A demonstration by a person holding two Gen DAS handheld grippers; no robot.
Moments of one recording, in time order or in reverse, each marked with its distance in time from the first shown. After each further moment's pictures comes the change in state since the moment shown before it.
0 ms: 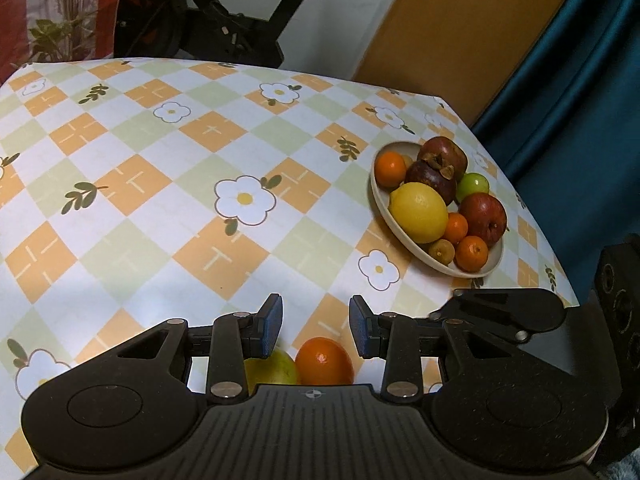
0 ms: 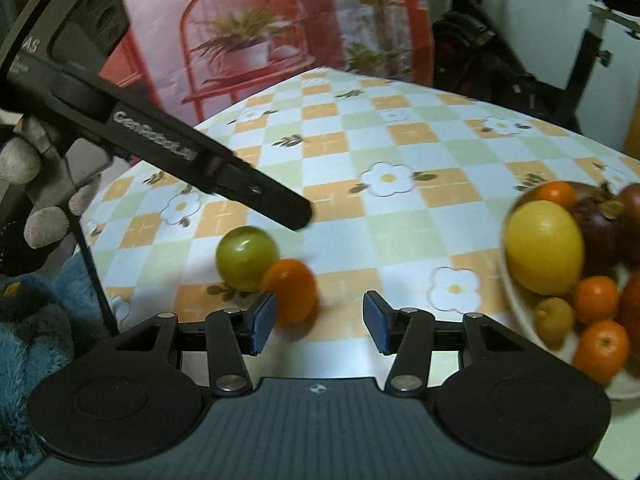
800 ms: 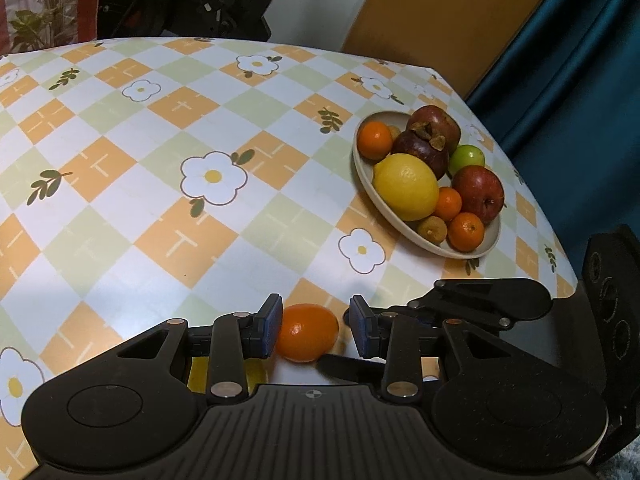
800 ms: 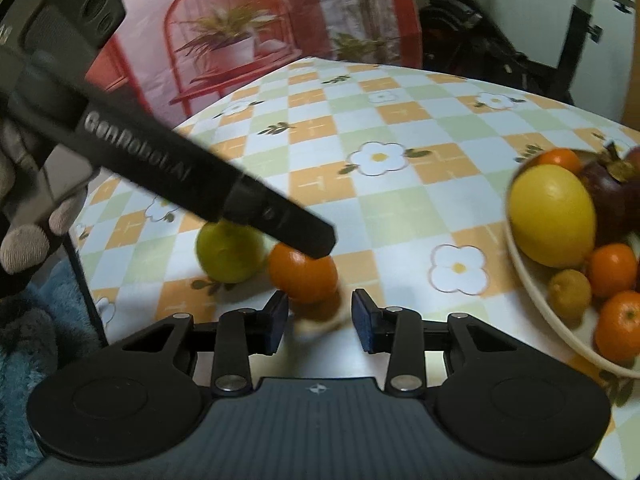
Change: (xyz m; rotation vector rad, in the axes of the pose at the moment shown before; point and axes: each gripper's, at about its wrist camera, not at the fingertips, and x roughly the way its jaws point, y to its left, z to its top) left arm 0.026 -0.015 0.002 0.017 0.079 -0.011; right arm 0.010 -0.016 -0.012 0.094 -0.008 -0.026
